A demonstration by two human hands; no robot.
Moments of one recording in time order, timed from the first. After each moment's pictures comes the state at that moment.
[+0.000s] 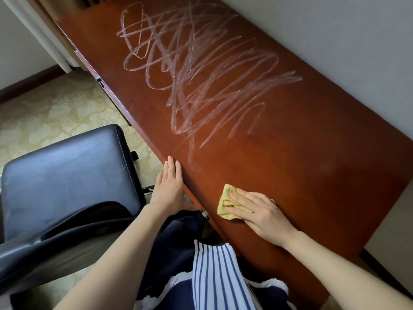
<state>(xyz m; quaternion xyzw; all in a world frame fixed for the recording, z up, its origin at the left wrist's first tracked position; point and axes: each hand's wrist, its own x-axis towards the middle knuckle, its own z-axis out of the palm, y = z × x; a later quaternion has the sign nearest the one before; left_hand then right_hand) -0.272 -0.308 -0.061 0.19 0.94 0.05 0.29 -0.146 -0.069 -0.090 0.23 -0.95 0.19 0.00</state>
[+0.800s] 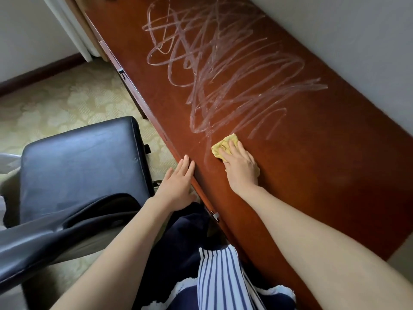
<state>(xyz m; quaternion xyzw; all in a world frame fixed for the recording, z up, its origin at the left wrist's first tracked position) -0.286 -0.329 -0.066 0.22 0.92 0.08 0.30 -0.279 -0.142 -0.085 -0.06 -0.98 0.16 -0.07</state>
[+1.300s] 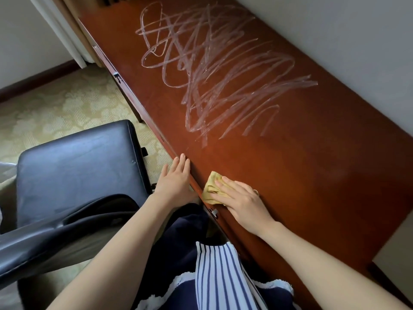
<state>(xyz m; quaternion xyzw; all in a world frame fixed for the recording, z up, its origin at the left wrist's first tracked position) -0.284 -0.325 -0.061 0.20 0.94 0.02 0.29 -0.184 -0.130 -0.084 0.19 -0.96 0.21 0.00</state>
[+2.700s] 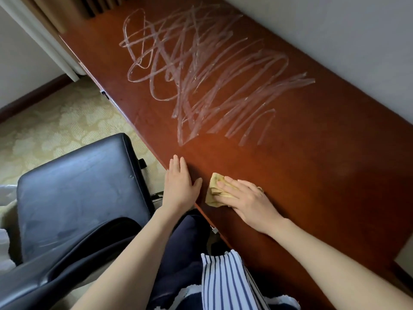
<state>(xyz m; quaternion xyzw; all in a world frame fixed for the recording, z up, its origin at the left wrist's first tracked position) -0.313 -0.289 -0.060 0.08 0.96 0.21 0.19 -0.222 -0.102 -0.086 0.21 -0.96 0.19 0.00</state>
